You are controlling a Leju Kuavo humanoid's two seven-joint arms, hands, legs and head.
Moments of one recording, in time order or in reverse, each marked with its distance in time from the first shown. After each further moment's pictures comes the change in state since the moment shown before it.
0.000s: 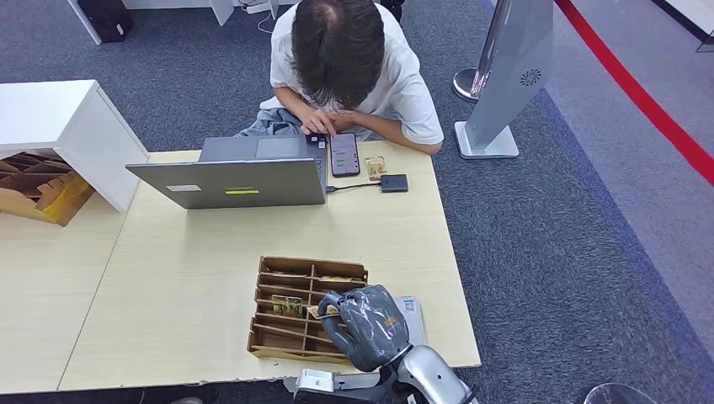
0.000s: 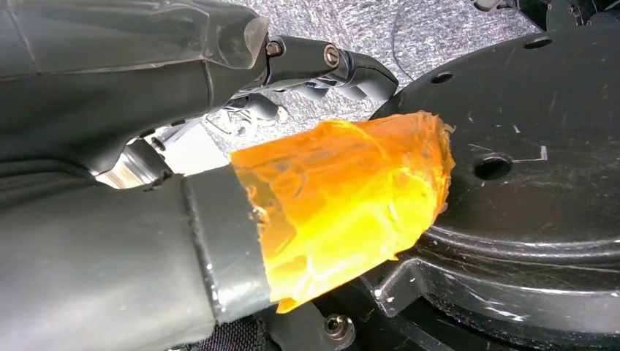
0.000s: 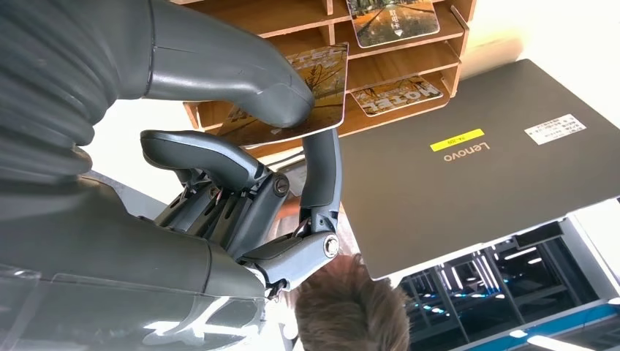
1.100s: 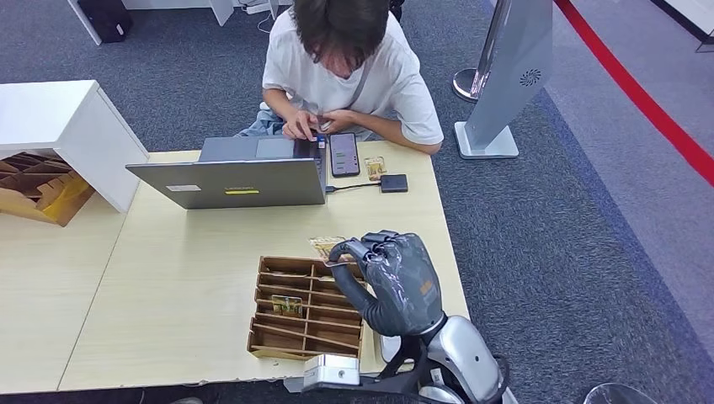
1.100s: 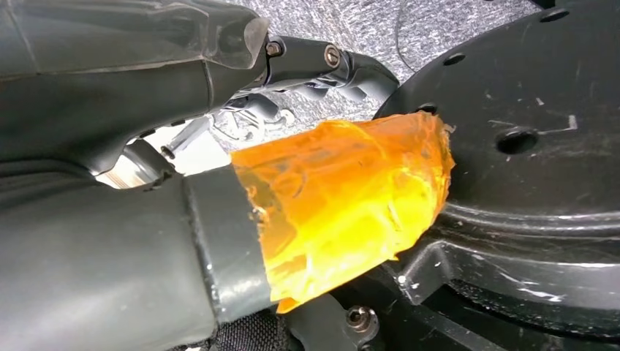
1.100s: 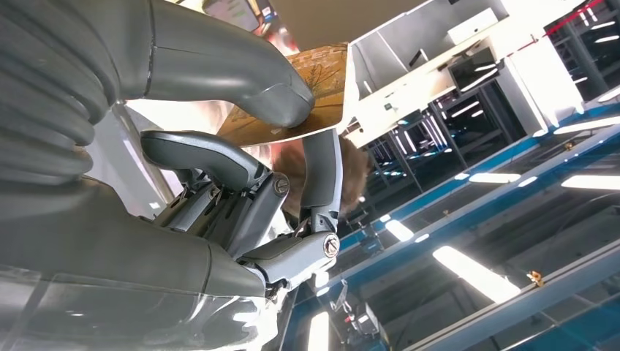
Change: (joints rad) left arm 0.001 0.014 0.006 0.000 -0.060 -0.031 -0.009; right arm -0.070 0.017 -0.051 -0.285 0.027 -0.034 -0.035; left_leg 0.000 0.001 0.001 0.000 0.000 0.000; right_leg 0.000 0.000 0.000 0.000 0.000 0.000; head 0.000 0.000
